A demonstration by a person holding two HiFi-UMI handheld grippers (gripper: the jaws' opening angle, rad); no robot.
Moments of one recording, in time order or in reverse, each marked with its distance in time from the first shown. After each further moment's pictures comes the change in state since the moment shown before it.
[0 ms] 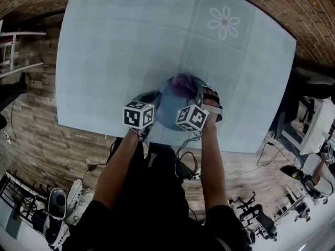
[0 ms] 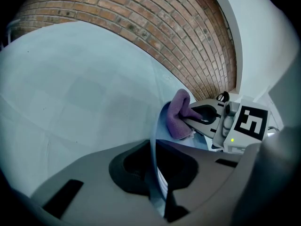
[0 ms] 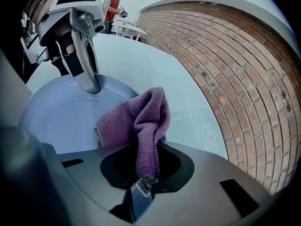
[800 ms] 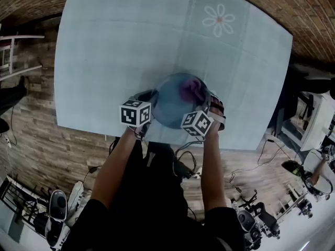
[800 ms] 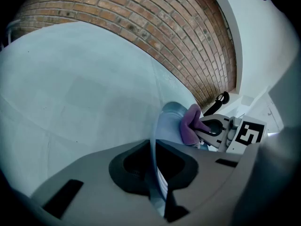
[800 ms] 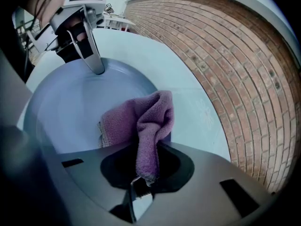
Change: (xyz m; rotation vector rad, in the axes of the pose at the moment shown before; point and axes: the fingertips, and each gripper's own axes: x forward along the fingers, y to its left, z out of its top) left arm 0.000 0.000 0.000 0.003 -0.005 0.003; right arm -0.025 0.011 -0.061 0.118 0.121 -0.032
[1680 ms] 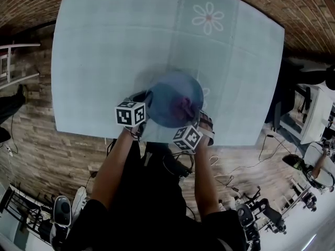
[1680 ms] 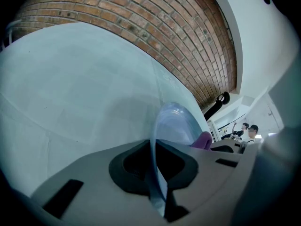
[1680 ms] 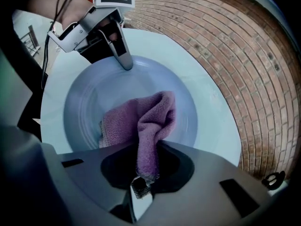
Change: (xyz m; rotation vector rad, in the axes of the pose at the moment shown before) left arm 0.000 -0.001 -0.001 -0.005 -0.006 0.004; right arm -0.042 0.071 -0.031 0.106 0.101 0.098
